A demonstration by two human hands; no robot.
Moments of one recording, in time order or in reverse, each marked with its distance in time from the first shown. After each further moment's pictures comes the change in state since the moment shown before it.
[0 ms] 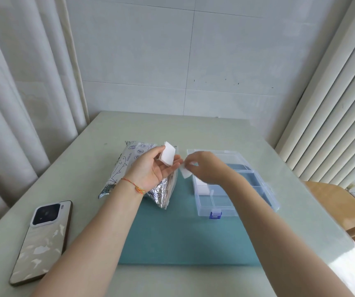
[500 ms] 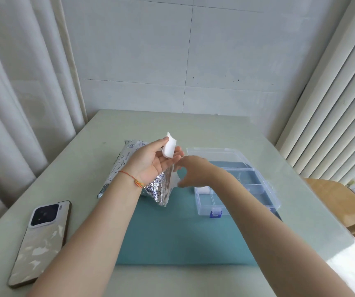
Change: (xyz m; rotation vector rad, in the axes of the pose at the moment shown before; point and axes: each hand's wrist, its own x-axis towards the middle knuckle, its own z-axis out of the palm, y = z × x) left_hand 0.000 0.012 0.015 0.118 -0.050 0.048; right_hand 0.006 -0.018 0.011 -0.103 -0.207 0.027
